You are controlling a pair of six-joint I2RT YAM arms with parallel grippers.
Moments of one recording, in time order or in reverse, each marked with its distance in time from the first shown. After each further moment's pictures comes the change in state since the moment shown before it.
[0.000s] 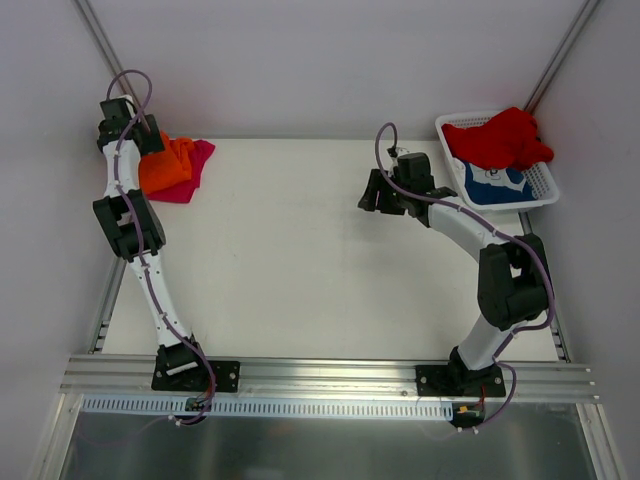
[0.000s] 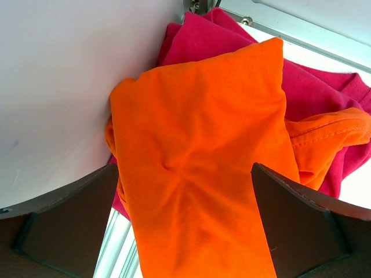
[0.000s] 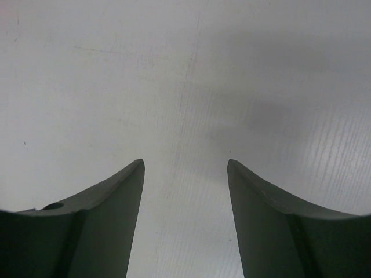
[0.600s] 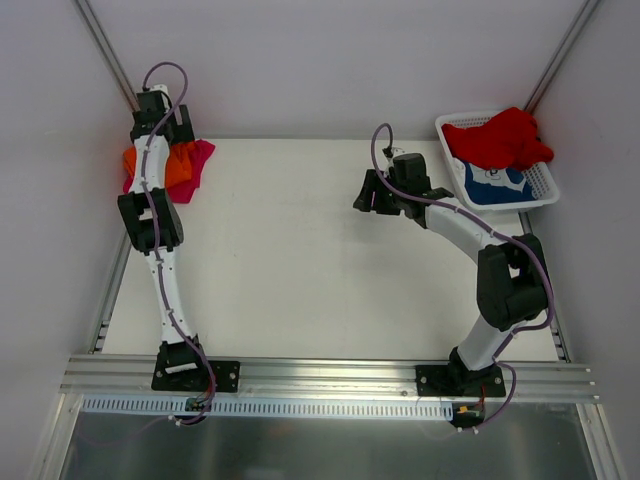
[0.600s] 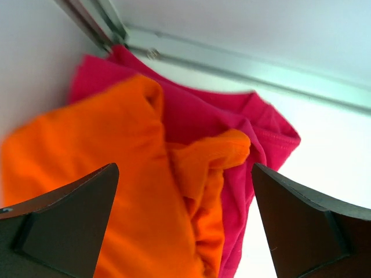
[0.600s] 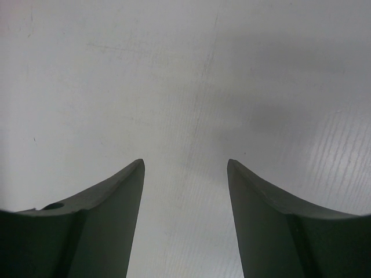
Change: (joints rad) left arm -0.127 0.066 0.121 0.044 -0.020 -0.009; right arm 0.026 0.000 0.000 0.018 -0.007 0.014
